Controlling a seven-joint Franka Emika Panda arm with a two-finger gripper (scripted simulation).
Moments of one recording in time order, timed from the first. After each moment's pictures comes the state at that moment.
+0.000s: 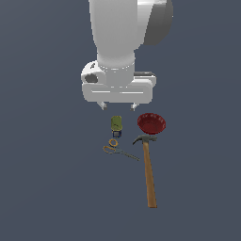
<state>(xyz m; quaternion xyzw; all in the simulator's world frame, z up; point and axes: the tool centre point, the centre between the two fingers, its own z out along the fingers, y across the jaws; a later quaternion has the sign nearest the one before) 0.013 -0.007 0.311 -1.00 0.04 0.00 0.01</state>
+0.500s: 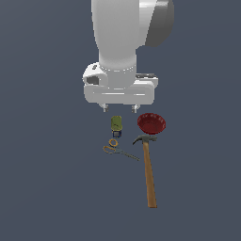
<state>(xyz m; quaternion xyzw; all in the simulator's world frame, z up) 0.017 -0.002 0.308 -1.00 0.04 0.00 0.01</state>
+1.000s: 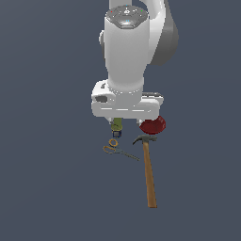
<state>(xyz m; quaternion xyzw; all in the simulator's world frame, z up) 0.042 0.016 0.270 -1.00 0.05 0.00 0.01</state>
